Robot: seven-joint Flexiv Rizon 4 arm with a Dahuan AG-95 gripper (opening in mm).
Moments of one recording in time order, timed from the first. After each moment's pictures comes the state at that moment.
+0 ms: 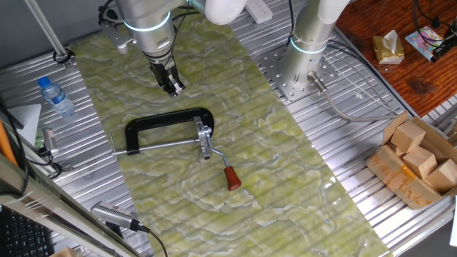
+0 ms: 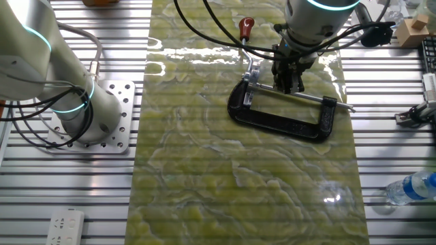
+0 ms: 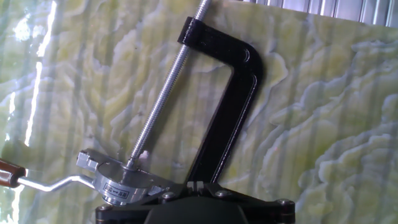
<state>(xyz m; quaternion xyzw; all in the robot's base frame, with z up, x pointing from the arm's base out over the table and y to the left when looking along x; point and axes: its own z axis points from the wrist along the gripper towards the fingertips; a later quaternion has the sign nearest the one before) 0.500 0.000 0.171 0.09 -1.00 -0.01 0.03</state>
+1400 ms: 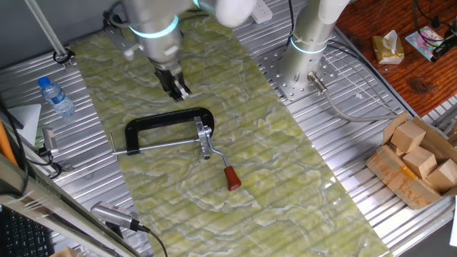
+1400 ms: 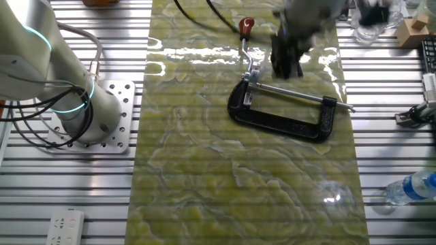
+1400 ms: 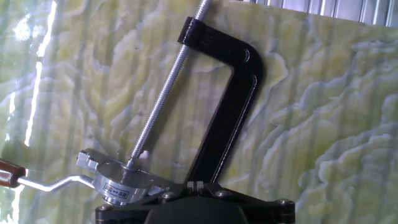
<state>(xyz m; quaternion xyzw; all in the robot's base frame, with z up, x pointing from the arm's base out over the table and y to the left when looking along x) 0.497 0.044 0.172 0.10 -0.99 0.00 0.02</state>
